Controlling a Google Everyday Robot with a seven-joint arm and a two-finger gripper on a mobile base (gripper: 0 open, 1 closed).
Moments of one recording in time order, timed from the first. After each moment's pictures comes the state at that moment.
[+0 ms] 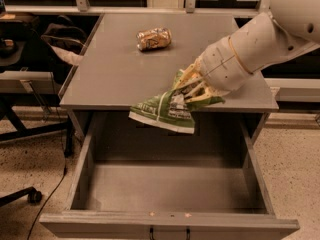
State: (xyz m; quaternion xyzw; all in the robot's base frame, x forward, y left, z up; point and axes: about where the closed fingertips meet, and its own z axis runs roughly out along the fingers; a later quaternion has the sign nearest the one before) arm 0.505 -0.058 0.909 -0.85 0.38 0.05 0.35
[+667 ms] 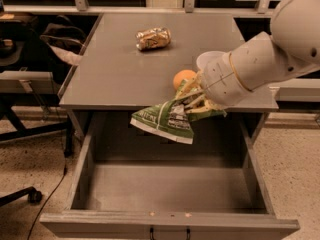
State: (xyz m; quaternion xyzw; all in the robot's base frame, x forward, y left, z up) arm 0.493 -0.060 0.889 -0.84 0.41 0.03 0.36
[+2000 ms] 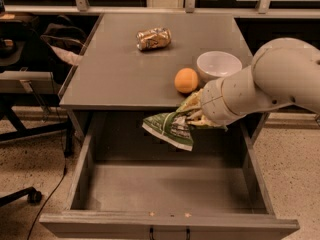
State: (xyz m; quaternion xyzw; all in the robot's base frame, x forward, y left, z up) arm 0.514 -0.080 0.834 -0.78 0.53 -0.03 0.34
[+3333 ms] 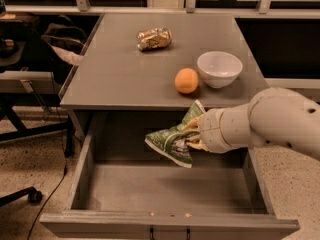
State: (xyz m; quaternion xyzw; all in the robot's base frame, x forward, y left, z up) arm 0.493 -0.081 0.782 -0.74 0.56 -0.04 0.37
